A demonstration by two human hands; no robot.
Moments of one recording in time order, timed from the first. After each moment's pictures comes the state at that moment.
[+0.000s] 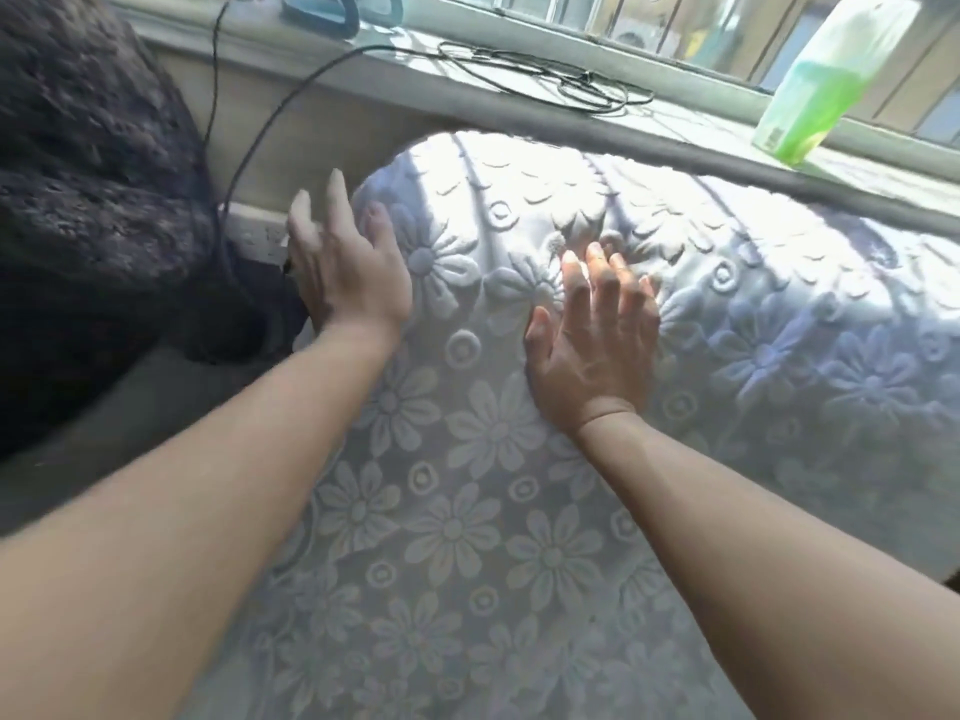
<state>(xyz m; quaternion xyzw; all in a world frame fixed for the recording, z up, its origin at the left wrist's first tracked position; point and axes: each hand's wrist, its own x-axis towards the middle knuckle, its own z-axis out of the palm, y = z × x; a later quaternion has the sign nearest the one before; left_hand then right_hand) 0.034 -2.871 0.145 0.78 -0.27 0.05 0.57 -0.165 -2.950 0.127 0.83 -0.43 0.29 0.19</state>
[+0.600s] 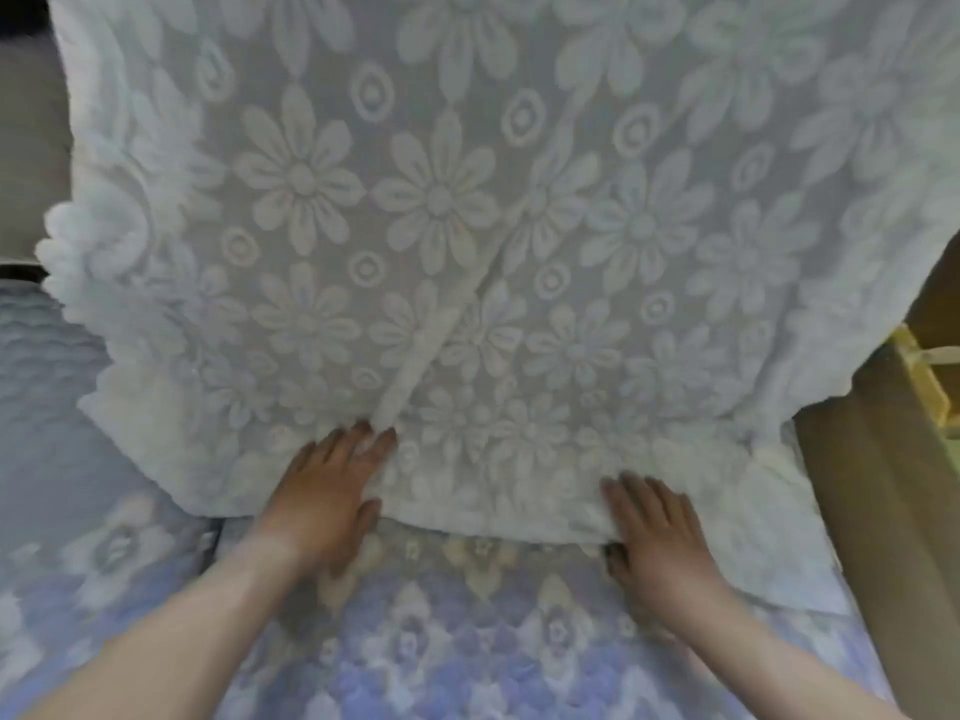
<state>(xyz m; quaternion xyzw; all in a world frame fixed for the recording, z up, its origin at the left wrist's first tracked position) -0.200 -2.610 -0.220 0.77 -0.62 -0.19 -0.03 -0.573 -2.742 -0.214 0.89 -0.43 -0.11 -0.06</state>
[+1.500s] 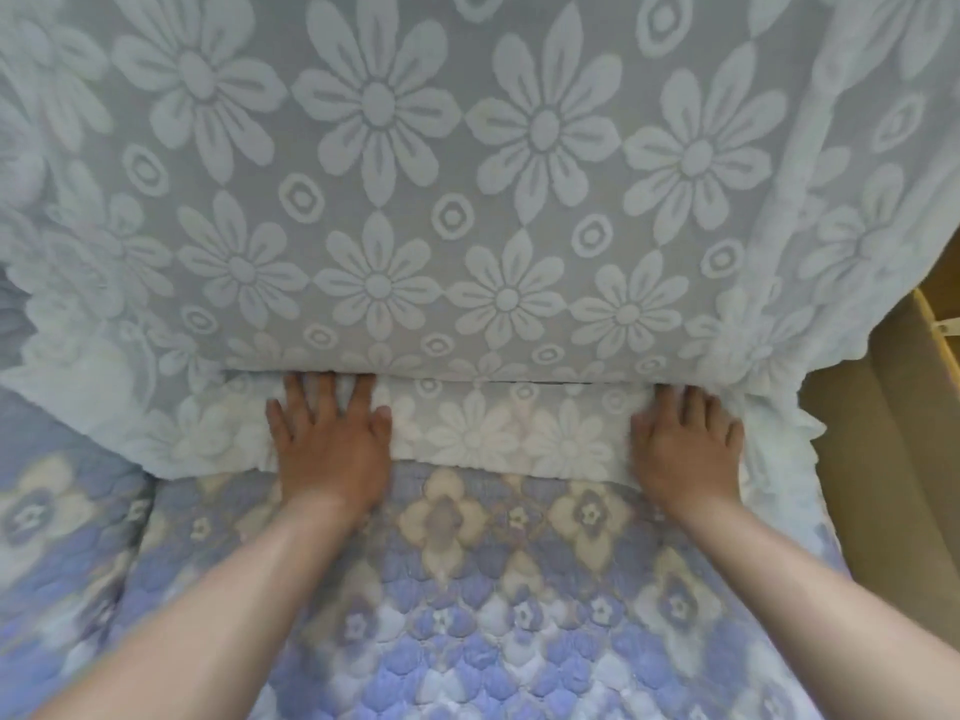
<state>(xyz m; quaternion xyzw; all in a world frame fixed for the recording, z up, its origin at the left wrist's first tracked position) -0.276 -2.663 -0.251 0.89 -0.40 -0.19 -0.04 -0.586 -2.824 -0.227 0.76 -0.63 -0.16 -0.07</state>
